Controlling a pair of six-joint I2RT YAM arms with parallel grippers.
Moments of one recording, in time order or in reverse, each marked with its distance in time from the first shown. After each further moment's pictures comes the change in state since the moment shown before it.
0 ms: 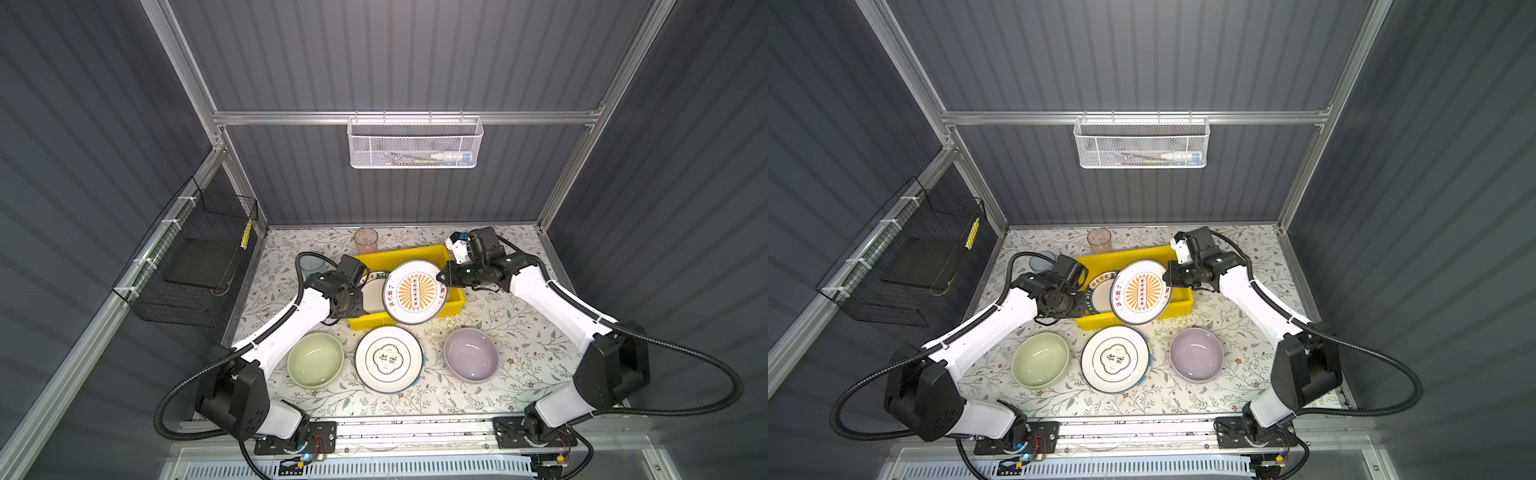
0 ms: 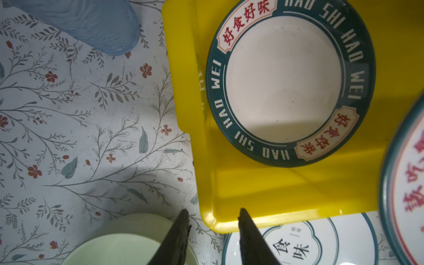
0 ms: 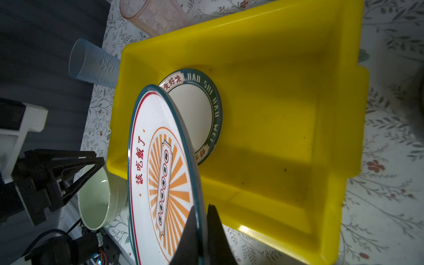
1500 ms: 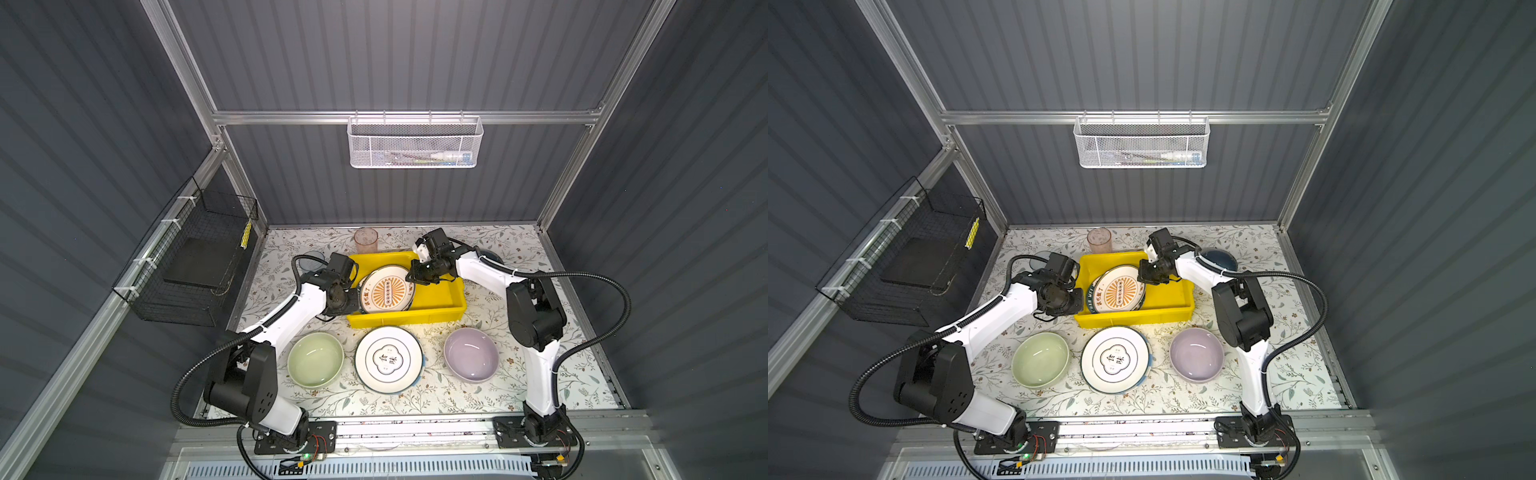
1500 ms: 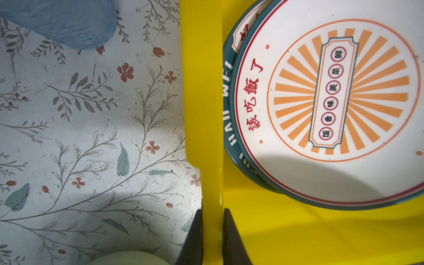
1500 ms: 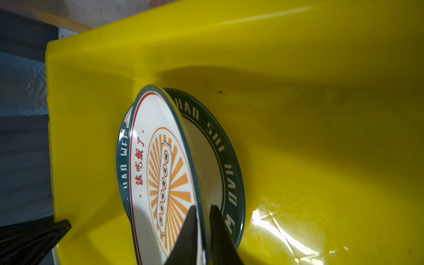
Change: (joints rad) left arm 0.095 0.066 -0.050 0.128 0.151 0.042; right arm 0.087 0.505 0.278 0.121 -0.050 0.110
